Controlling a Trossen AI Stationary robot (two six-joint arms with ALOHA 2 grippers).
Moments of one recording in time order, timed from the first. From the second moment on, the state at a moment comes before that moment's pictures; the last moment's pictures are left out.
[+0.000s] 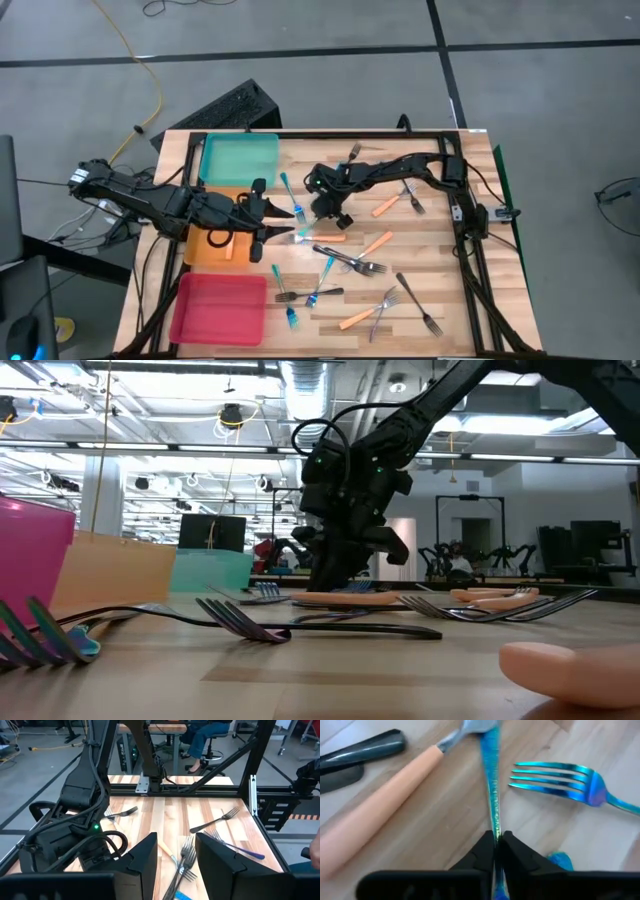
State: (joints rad) left arm -0.29 1.11 1.01 -0.23 -0.33 -0.13; right arm -0.25 2.12 1.39 -0.37 -0.37 -0.87
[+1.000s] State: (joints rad) left arm -0.29 1.11 1.01 -0.22 -0.48 -0.14; right arm -0.34 1.80 1.38 -0.44 -0.23 -0.59
